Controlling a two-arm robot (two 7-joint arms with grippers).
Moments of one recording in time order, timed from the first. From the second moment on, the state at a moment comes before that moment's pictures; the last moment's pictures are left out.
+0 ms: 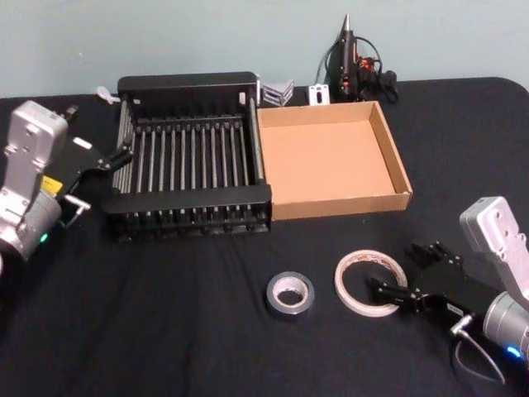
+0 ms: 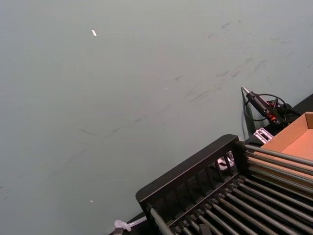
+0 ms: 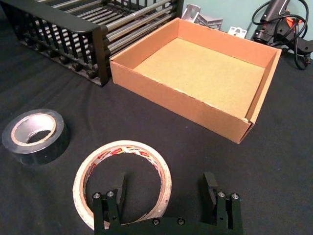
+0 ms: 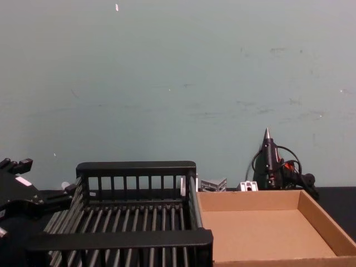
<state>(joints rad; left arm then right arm) -0.20 0.60 0.45 -1.41 -0.25 -0.12 0.03 -0.24 0.62 -0.25 -1.77 0.31 0.21 0.29</state>
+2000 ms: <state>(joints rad) -0.20 0.60 0.45 -1.41 -0.25 -0.12 0.03 -0.25 0.57 -0.21 -1.76 0.26 0.23 0.34</state>
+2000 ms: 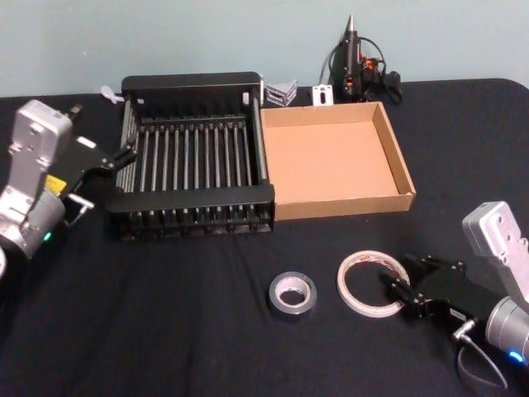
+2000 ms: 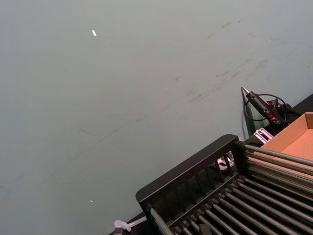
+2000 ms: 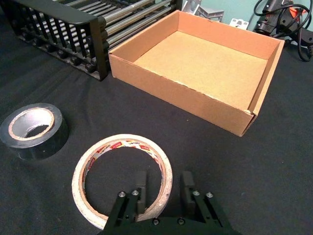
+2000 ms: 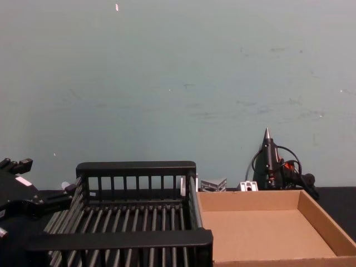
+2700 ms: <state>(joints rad) -0.20 0.60 0.45 -1.41 -0.25 -0.12 0.03 -0.25 0.57 -0.21 -1.76 0.27 0.23 0.33</state>
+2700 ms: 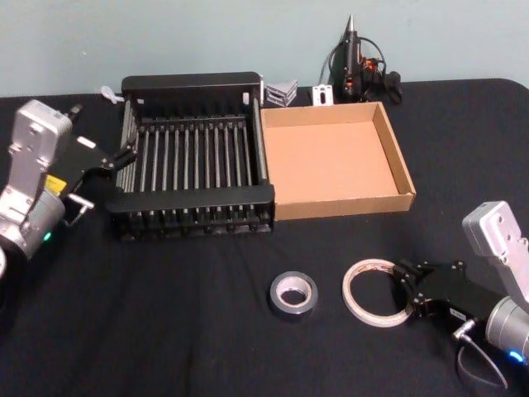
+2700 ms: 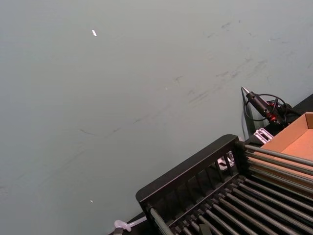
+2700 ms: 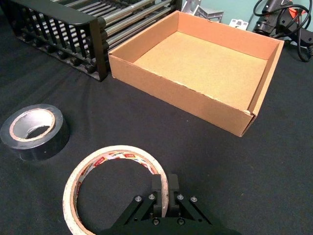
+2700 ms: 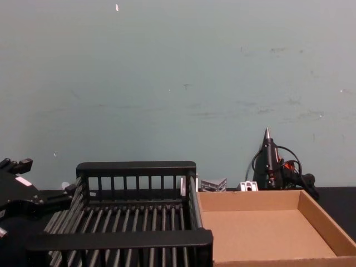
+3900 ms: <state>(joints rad) -0.20 0.60 0.45 -1.41 -0.25 -0.12 0.03 -0.13 0.59 -0.19 -1.83 0.31 0.17 0.38</state>
